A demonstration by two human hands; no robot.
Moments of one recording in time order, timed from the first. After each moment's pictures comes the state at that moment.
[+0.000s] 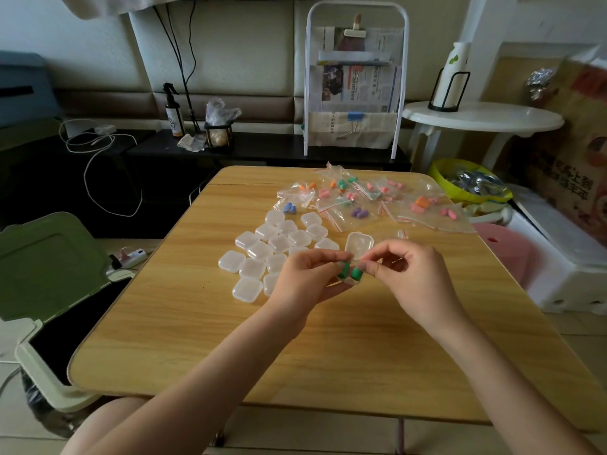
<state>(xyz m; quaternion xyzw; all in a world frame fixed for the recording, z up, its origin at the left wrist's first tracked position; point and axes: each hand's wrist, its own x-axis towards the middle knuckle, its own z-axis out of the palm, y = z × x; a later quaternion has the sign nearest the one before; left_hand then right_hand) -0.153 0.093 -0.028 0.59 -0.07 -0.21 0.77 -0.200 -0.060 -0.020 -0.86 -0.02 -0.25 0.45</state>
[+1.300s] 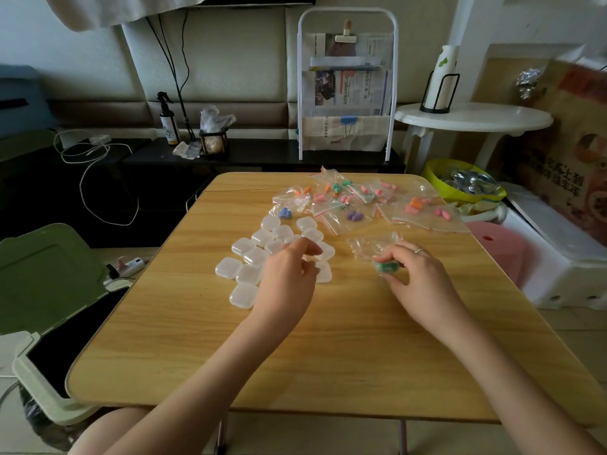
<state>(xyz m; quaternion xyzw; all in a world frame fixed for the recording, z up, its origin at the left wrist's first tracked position) -0.147 0.107 -0.025 0.86 -0.18 0.06 0.47 -0.199 -0.087 -0.038 -0.94 0.00 -0.23 0.26</state>
